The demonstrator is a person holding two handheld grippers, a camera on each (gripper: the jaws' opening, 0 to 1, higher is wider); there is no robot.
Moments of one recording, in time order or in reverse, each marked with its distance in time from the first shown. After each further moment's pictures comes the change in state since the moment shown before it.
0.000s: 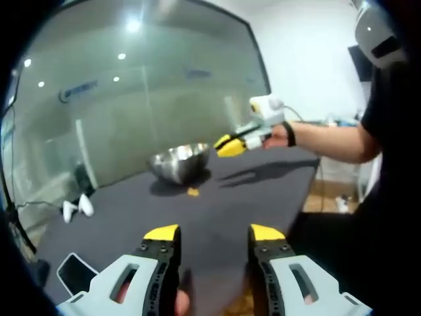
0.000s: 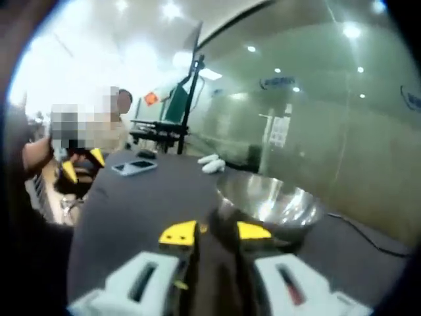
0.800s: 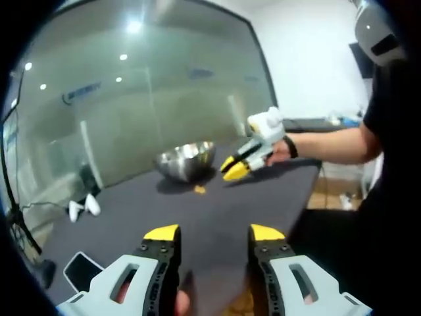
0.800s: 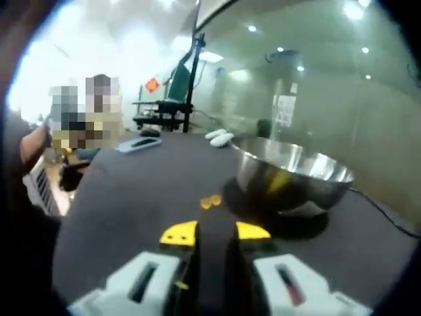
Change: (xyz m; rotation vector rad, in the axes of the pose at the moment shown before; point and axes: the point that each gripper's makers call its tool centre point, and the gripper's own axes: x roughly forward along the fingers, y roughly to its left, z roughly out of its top) left arm -0.007 0.011 -0.003 0.008 0.009 0.035; right arm 0.041 0.016 -0.048 0.042 0.119 0.067
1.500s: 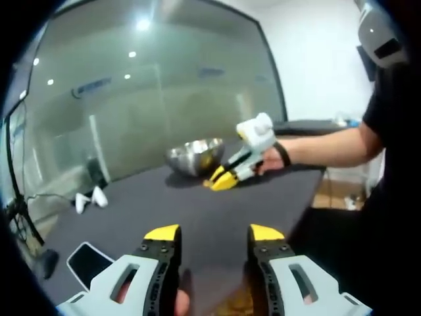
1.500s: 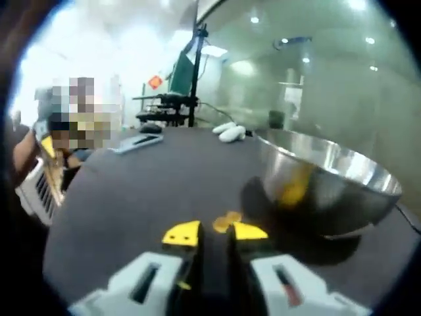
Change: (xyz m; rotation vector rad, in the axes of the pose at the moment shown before) left arm -0.010 0.011 -0.010 -0.027 0.004 0.042; right arm 0.053 0.013 0.003 0.029 0.027 0.045
